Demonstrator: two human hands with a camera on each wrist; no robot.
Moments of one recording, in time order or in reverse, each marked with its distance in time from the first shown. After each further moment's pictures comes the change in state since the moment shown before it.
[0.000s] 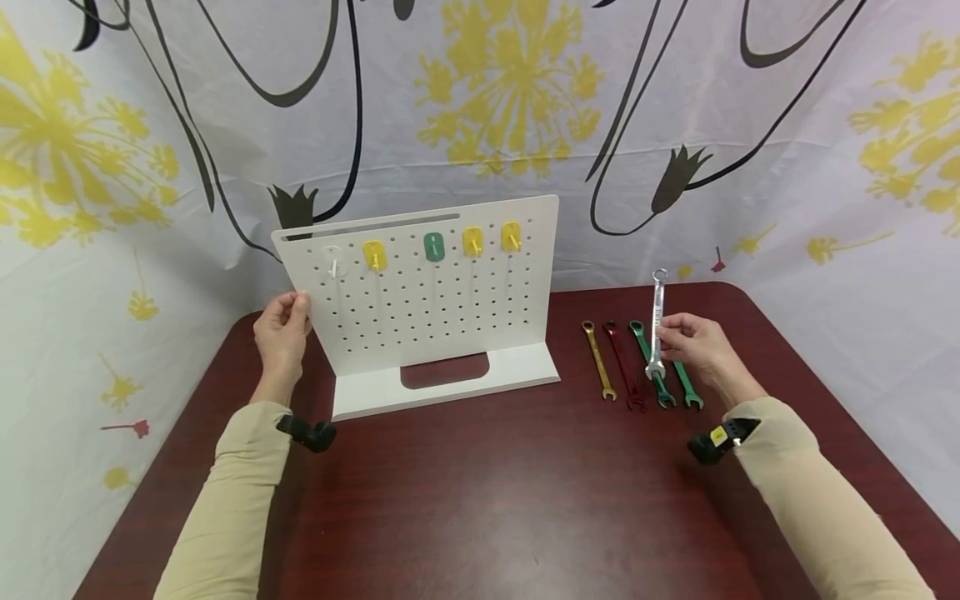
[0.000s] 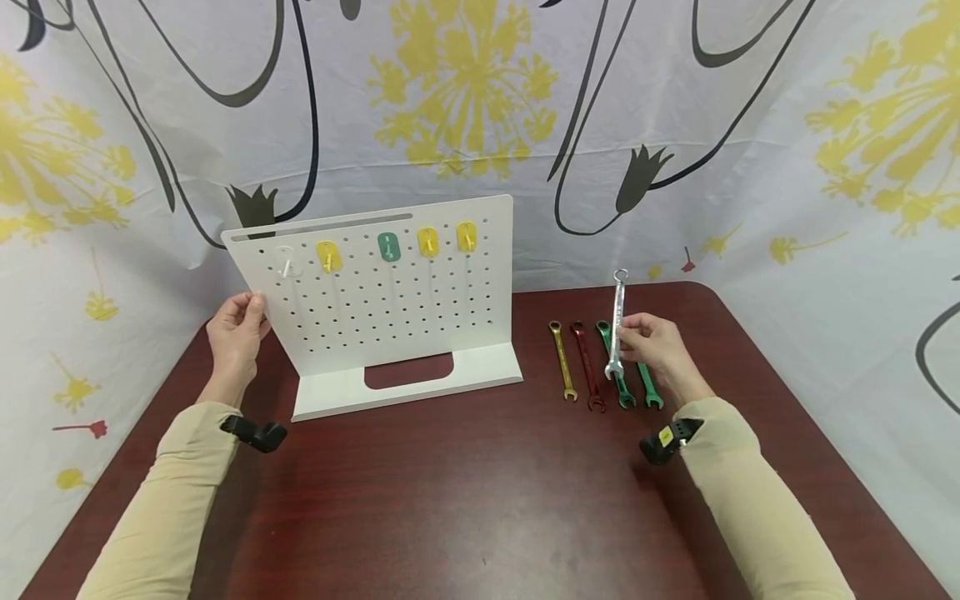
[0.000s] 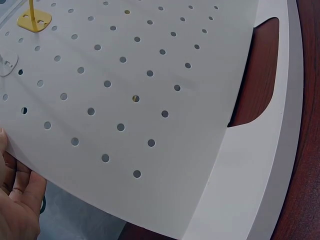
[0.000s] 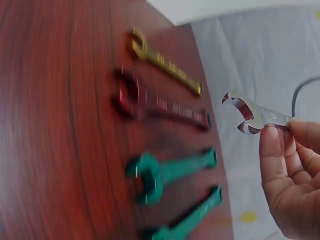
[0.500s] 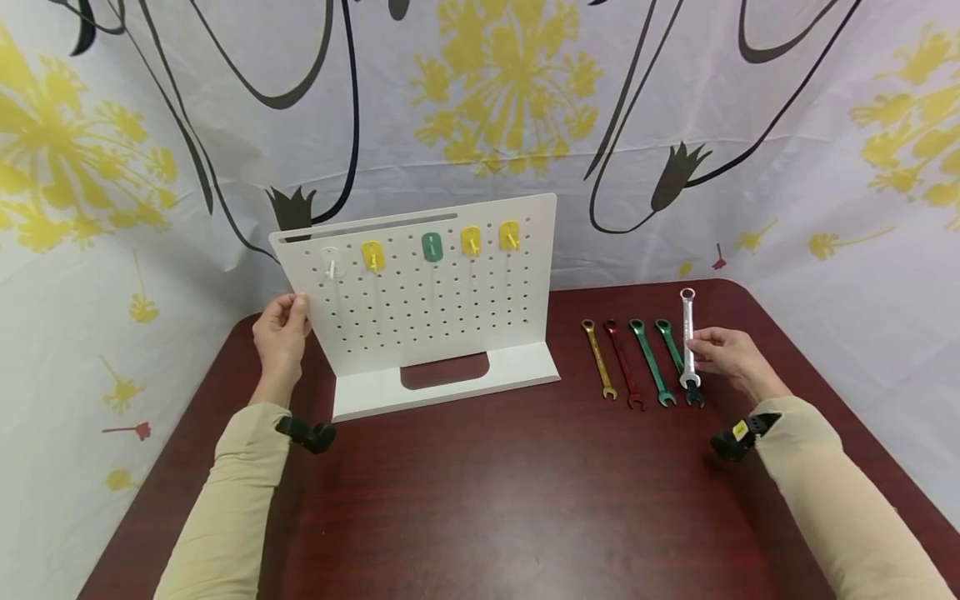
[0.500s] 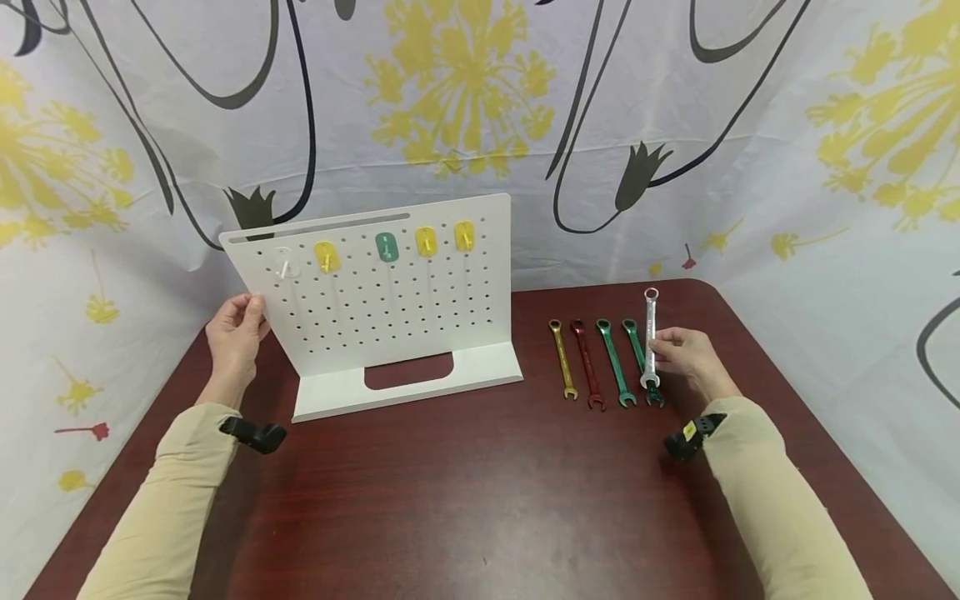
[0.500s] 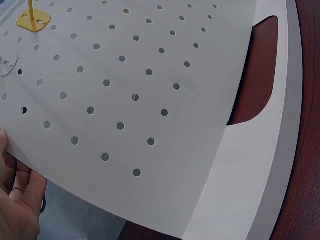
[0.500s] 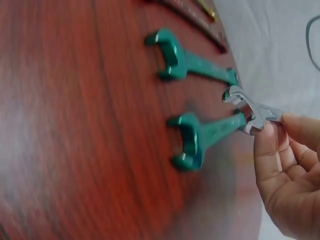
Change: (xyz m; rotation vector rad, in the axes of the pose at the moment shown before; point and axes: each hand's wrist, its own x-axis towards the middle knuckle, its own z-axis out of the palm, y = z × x) left_hand 0.036 -0.047 0.000 -0.024 -0.018 0.029; right_hand 0.005 0.036 -0.044 -0.034 0.009 0.148
